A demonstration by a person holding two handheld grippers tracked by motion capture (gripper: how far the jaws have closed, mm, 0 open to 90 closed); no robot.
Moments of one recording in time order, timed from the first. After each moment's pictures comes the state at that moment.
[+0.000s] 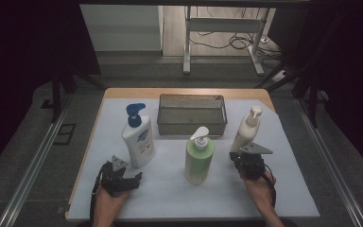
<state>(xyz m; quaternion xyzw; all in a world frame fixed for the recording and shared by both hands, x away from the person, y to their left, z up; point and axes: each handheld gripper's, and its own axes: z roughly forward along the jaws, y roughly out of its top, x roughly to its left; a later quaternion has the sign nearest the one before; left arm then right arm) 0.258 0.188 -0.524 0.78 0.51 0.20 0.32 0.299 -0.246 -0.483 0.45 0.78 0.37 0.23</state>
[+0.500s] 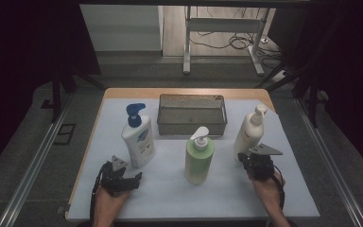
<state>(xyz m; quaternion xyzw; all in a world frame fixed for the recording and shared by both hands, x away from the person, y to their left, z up) 0.258 0.188 -0.524 0.78 0.51 0.20 0.32 0.296 -0.273 -0.483 0.46 0.78 0.36 0.23</state>
